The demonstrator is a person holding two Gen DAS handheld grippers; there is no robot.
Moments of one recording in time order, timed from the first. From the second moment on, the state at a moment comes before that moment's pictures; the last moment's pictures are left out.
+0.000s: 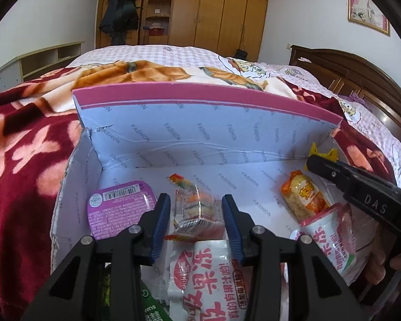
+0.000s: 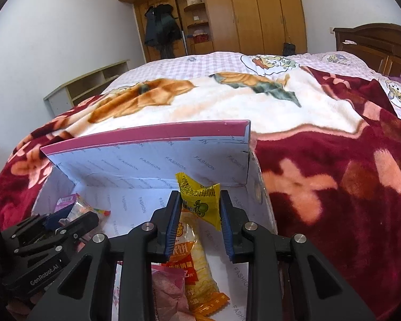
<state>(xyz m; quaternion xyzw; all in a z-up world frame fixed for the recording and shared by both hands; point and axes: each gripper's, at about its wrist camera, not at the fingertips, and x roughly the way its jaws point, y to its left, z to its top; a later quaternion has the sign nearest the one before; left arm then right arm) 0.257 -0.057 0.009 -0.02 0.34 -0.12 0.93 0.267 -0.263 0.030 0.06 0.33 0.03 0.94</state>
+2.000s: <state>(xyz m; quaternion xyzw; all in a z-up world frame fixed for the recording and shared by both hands) 0.139 -0.011 0.041 -0.05 0.35 -0.07 0.93 0.114 -0.246 0.048 0.14 0.28 0.06 0.95</state>
